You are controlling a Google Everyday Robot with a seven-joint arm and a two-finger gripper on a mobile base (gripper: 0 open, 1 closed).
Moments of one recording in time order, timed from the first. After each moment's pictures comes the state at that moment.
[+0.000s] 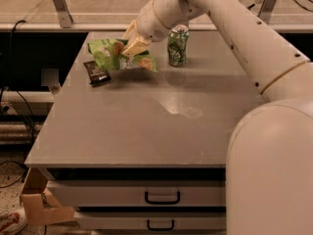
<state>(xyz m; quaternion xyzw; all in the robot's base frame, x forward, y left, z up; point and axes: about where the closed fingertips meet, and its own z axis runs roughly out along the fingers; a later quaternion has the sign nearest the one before) 0.709 0.077 0.914 -0.74 0.53 0.15 0.39</state>
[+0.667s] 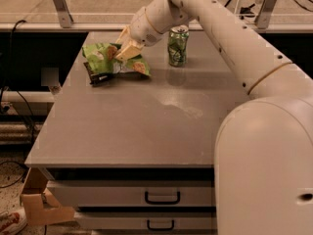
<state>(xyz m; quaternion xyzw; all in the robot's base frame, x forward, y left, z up) 0.716 0.100 0.896 -0.74 0.53 0.17 0.38</state>
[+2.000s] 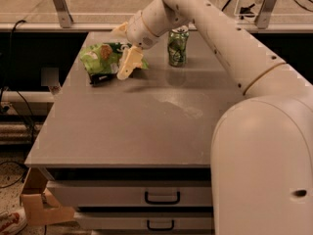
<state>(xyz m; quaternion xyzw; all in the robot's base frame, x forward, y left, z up) 0.715 0.111 0.887 -0.74 0.53 0.18 0.38</state>
